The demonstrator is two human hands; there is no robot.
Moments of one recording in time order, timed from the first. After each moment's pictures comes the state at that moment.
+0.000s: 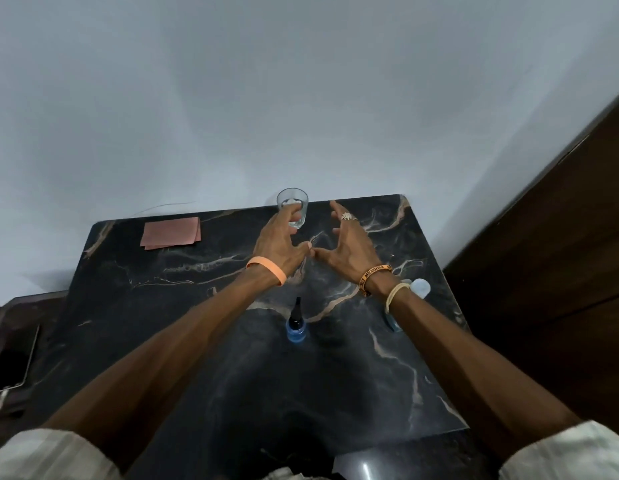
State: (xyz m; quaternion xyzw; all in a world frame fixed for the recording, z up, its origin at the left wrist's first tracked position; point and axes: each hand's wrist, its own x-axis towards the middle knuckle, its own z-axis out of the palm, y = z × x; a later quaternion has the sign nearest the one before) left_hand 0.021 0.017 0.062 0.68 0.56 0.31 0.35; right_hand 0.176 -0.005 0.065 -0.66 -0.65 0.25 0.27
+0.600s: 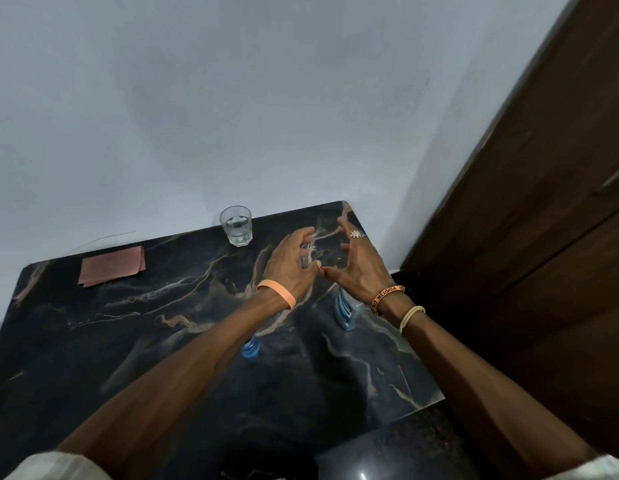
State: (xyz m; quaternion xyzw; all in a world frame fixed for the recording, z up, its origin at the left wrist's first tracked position) left_hand 0.130 -0.029 0.066 0.74 0.48 0.30 0.36; right_hand 0.281 -0.077 0.085 -0.71 -0.61 0.20 0.28
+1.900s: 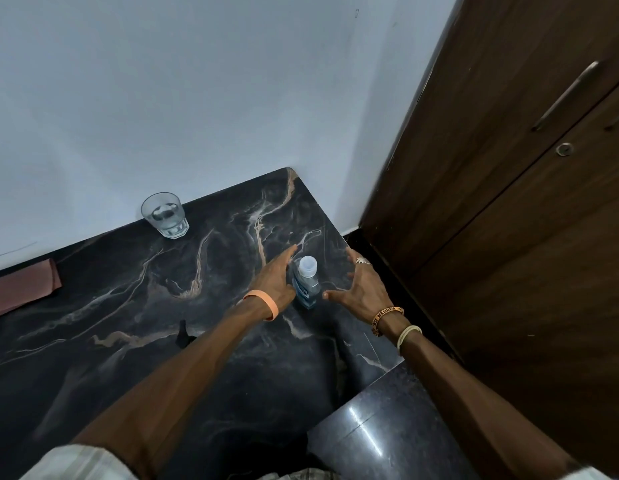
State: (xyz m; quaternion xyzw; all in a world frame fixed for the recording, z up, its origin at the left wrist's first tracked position) left_hand 0.188 -0.030 -0.027 0.77 0.44 0.09 0.45; right_hand 0.352 -0.144 -0.006 -0.82 -0.43 0.29 0.25
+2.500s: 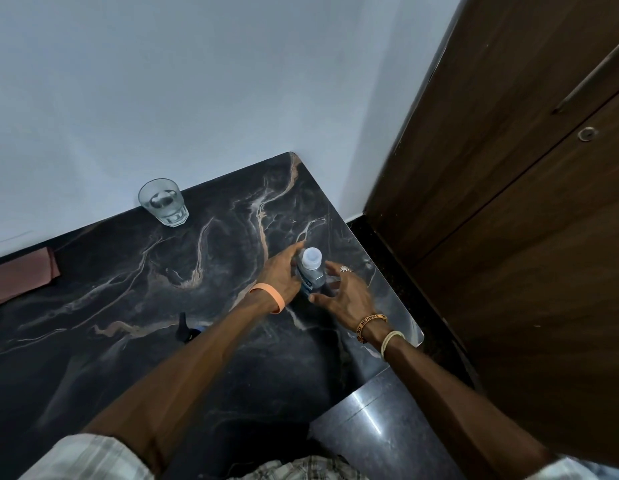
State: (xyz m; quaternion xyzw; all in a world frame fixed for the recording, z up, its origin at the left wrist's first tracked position) left_hand 0.196 -0.031 -0.041 0.77 0.45 0.12 0.44; right_hand 0.322 -0.145 -0.041 -0.80 -0.45 0.30 0.25
